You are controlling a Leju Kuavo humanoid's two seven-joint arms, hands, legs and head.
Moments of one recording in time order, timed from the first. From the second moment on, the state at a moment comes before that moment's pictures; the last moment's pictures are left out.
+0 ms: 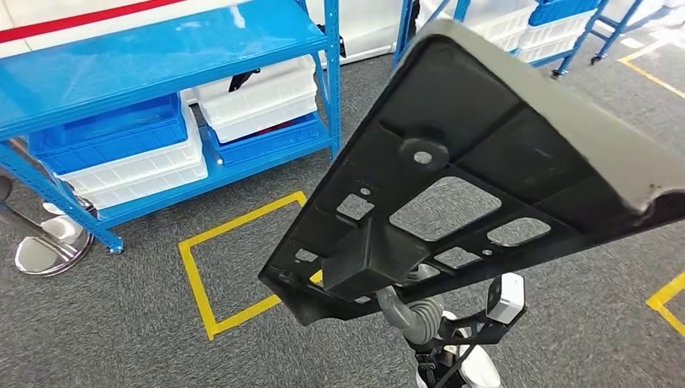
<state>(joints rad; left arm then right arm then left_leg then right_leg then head) -0.12 -0.02 -1.24 -0.14 1.55 0.12 -0.37 -0.04 0.04 0.41 -1.64 -0.40 0.42 -0.45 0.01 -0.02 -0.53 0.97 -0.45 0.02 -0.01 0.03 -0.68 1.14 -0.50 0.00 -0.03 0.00</state>
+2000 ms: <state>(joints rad) -0.14 -0.01 -1.28 -0.14 1.53 0.12 -0.37 -0.03 0.09 0.38 -1.69 -0.36 0.43 -0.44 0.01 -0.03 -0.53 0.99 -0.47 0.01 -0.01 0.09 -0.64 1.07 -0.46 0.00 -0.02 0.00</state>
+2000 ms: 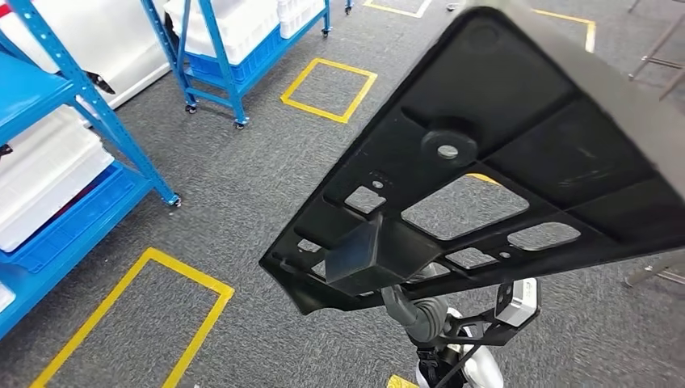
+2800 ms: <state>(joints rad) -0.13 0.00 -1.28 -0.14 1.54 0.15 -0.37 0.00 0.09 0.34 -1.69 -0.35 0.46 -0.46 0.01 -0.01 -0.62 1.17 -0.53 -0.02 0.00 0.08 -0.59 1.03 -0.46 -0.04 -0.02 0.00</state>
